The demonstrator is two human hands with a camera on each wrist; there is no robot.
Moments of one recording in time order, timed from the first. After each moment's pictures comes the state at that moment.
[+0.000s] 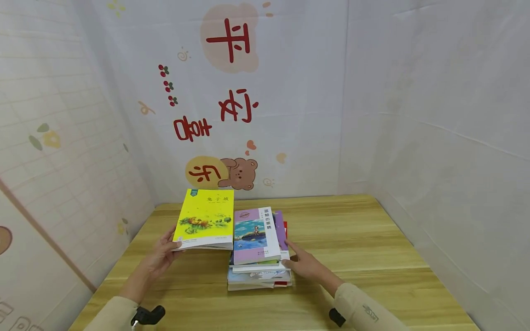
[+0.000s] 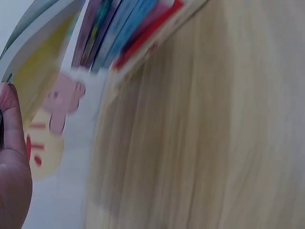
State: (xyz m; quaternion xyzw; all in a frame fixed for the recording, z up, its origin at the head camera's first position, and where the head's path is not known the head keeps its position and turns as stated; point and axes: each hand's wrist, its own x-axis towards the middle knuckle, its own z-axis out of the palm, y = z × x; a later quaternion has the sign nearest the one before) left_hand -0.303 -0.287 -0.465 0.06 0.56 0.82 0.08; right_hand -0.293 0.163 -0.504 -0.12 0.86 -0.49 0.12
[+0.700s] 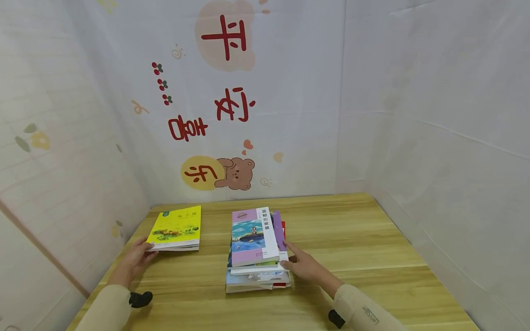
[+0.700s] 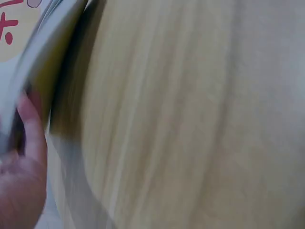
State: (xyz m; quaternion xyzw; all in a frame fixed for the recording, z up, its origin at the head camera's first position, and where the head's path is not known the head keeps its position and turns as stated) left_hand -0.349 -0.372 -0.504 -0.14 0.67 0.73 0.03; right_hand -0.292 0.161 -0.504 -0.12 0.86 -0.48 0.12
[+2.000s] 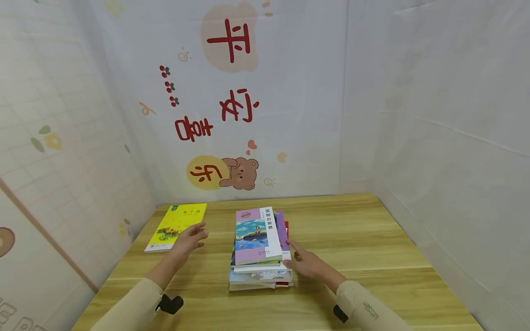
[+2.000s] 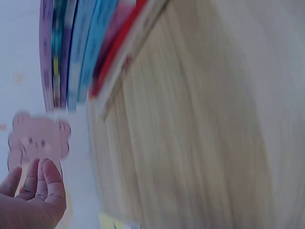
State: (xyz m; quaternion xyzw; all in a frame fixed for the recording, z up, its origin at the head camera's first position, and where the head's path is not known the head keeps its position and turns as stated) left_hand -0.330 -0.226 -0.462 -0.02 0.77 0.64 0.03; right_hand -0.296 0.169 -0.502 -0.12 0.90 -0.41 0.12
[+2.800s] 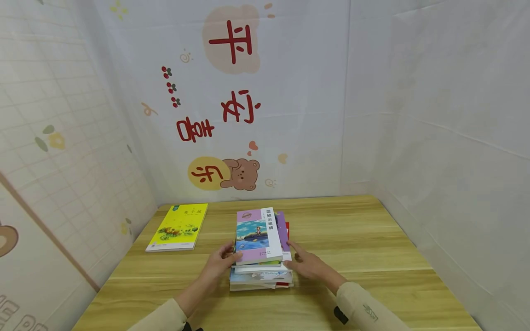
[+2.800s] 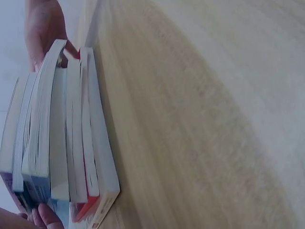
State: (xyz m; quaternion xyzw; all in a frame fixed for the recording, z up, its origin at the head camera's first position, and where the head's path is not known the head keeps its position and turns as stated) left_hand -0.282 -0.135 -0.491 -0.01 0.76 0.65 0.05; right_hand -0.299 0.170 -0.506 -0.13 0.90 -0.39 0.12
